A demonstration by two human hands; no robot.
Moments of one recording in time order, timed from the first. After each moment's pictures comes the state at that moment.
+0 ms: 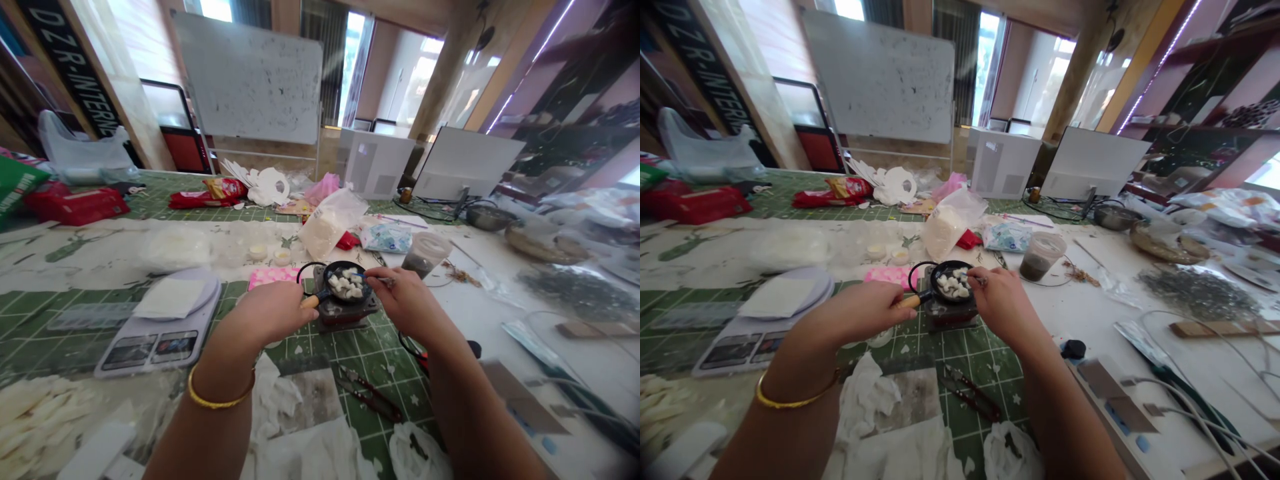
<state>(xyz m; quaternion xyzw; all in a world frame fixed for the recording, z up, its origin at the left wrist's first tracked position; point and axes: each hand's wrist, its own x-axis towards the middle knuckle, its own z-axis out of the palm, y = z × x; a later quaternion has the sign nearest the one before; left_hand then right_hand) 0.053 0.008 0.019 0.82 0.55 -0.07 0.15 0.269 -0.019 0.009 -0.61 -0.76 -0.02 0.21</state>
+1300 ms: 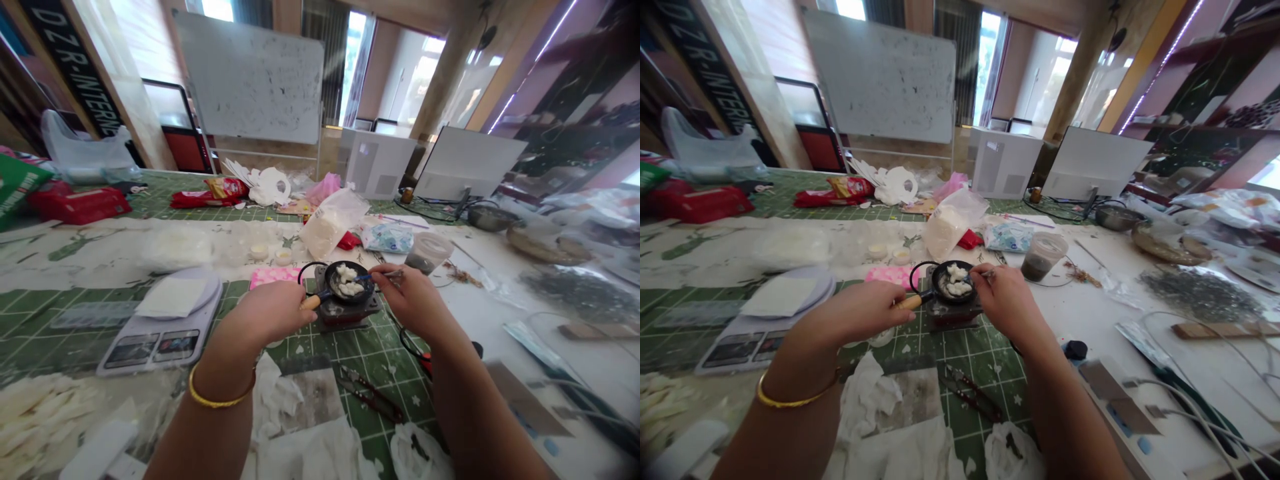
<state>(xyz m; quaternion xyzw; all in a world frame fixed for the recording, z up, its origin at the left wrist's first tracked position) 0.052 0.008 0.020 0.82 0.54 -0.07 0.16 0.269 -0.017 0.010 -0.62 -0.74 0.01 0.27</state>
